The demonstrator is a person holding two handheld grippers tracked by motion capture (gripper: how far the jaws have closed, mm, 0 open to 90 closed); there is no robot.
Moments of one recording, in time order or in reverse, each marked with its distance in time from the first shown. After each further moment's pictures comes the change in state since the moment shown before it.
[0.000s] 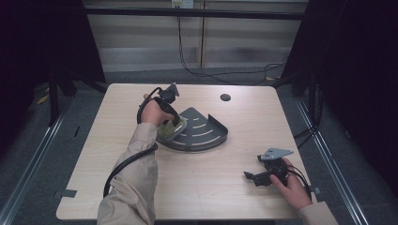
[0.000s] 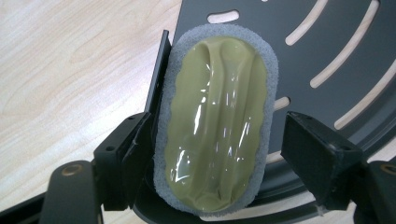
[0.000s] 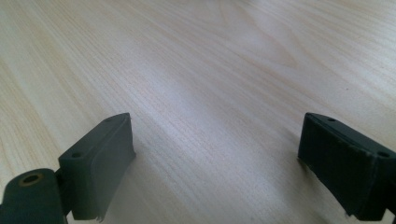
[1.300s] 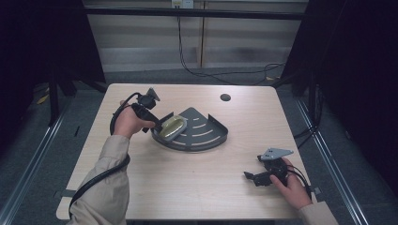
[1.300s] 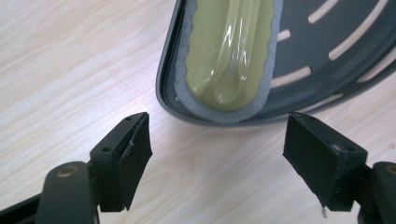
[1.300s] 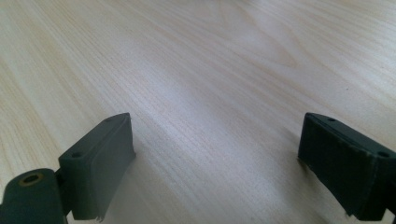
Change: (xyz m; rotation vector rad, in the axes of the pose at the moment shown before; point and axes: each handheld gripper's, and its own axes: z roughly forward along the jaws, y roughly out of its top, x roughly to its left) left arm 0.018 -0.066 -0.039 -0.034 -0.034 -0.032; right arm 0.000 0.000 0.000 0.001 0.000 0.001
